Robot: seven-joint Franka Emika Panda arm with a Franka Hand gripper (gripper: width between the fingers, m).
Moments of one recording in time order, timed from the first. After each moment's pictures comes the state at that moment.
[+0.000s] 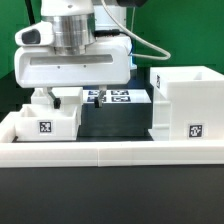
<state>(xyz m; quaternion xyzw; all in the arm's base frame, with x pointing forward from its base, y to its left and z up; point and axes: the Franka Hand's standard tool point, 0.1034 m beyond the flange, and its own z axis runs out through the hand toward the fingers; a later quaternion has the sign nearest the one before) 0.510 -0.092 0.039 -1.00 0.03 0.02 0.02</state>
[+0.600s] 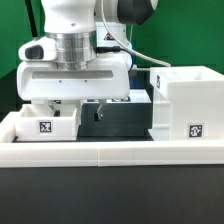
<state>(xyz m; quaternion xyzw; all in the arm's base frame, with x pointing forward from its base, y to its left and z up) 0.507 -0.093 0.011 -1.00 0.03 0.02 0.00</state>
